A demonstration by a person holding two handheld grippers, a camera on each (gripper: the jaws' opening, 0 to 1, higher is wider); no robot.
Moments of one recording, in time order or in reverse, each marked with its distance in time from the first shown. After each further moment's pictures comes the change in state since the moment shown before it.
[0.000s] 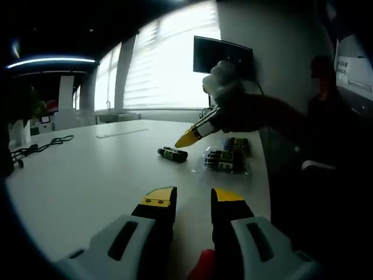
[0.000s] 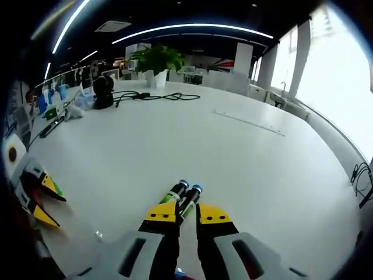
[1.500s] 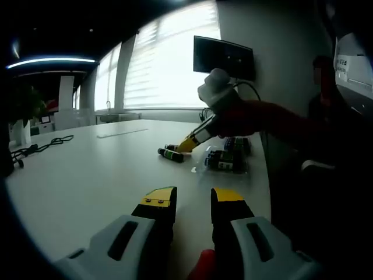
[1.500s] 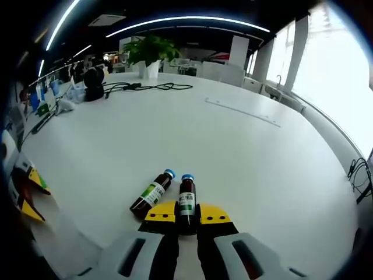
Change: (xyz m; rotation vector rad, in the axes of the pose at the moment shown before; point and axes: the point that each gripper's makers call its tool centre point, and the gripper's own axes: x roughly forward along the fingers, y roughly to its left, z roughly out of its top) left arm 0.000 0.000 0.000 0.001 0.001 0.001; right arm 0.008 -0.014 -0.015 0.001 0.052 -0.046
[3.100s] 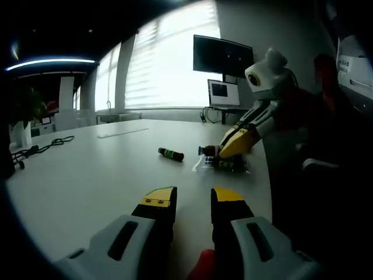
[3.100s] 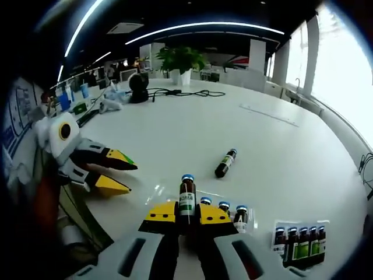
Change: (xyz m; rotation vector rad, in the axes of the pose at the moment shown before) left arm 0.001 0.000 -0.001 0.009 0.006 0.006; right arm -0.094 0.094 -0.028 -0.003 -0.034 0.194
